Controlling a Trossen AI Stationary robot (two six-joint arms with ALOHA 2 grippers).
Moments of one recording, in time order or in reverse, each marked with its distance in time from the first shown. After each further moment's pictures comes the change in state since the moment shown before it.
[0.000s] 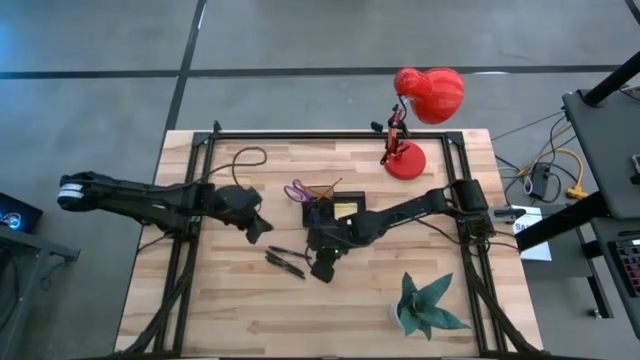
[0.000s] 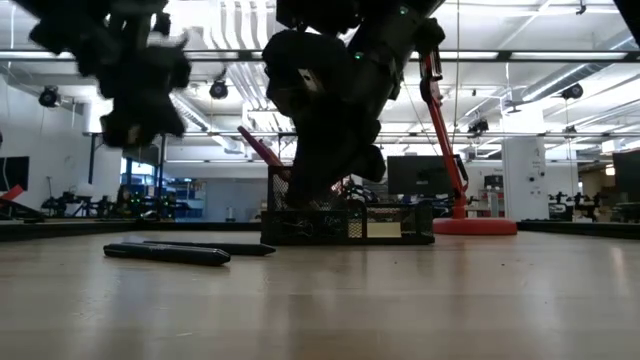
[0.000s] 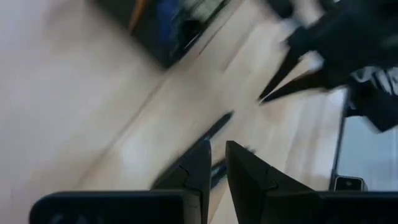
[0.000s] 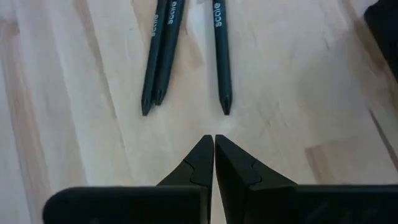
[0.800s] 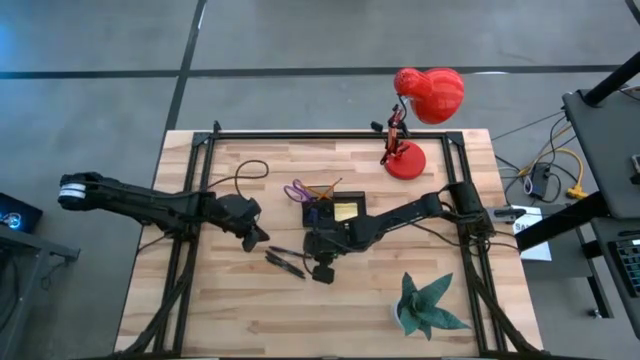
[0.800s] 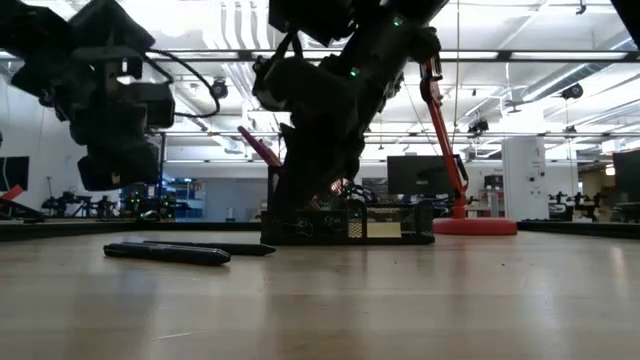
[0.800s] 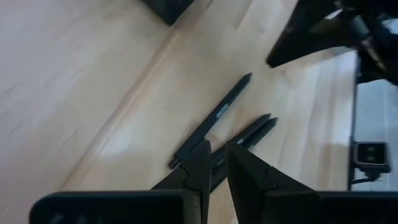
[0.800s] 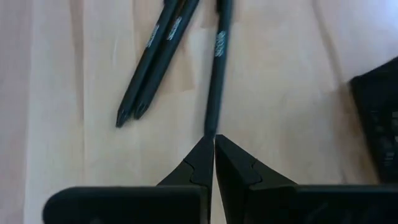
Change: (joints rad) left arm -0.005 0.016 -0.195 0.201 0.084 0.059; right arm 0.025 0.040 0.002 0.073 0.101 -0.262
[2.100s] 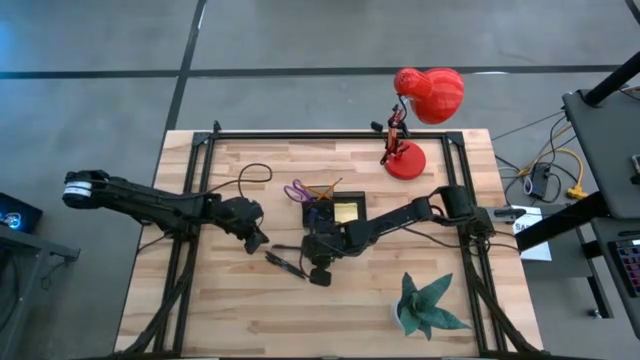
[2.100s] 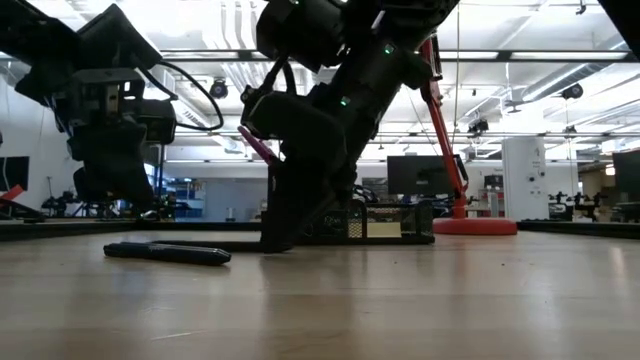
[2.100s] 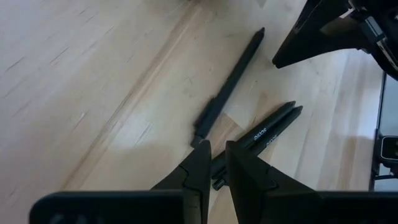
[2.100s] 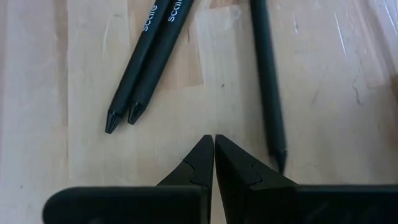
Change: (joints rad) left arm -0.002 0.085 0.000 0.002 0.003 0.000; right arm -0.002 0.076 0.012 0.058 -0.020 0.022
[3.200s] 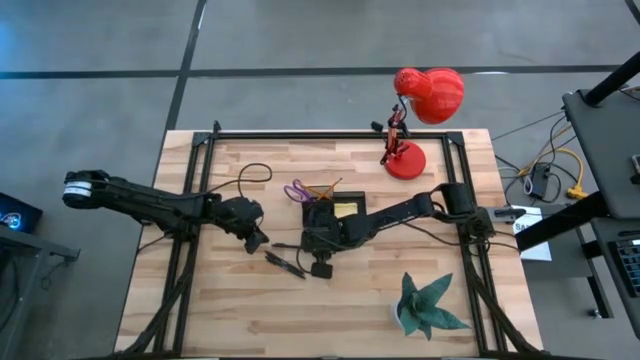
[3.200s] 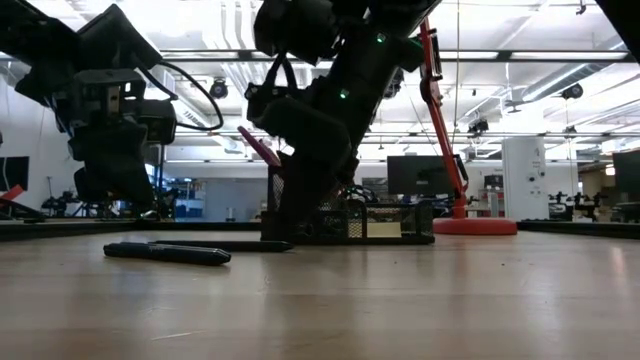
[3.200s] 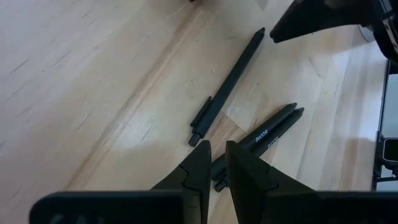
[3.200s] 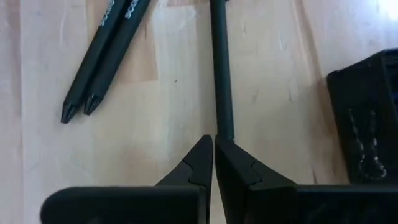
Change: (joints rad) left arm 0.000 0.000 0.000 0.000 -0.007 0.001; right arm -0.027 -0.011 0.063 -0.155 0.075 -0.080
